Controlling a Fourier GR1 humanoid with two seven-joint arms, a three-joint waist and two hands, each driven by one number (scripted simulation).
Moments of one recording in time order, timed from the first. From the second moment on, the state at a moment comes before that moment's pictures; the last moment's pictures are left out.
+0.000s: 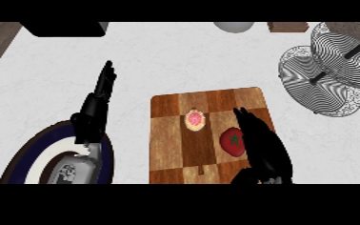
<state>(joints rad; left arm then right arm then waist) -0.16 0.05 -0.10 -1.53 -0.14 0.21 0.04 -0.07 -0.22 0.52 -1.83 0.78 0.28 0.89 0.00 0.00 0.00</state>
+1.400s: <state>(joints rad) -0.12 0.04 -0.09 -1.58 -0.16 0.18 0.05 -0.20 -0.23 0.41 -1.56 1.06 0.37 0.87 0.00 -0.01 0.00</state>
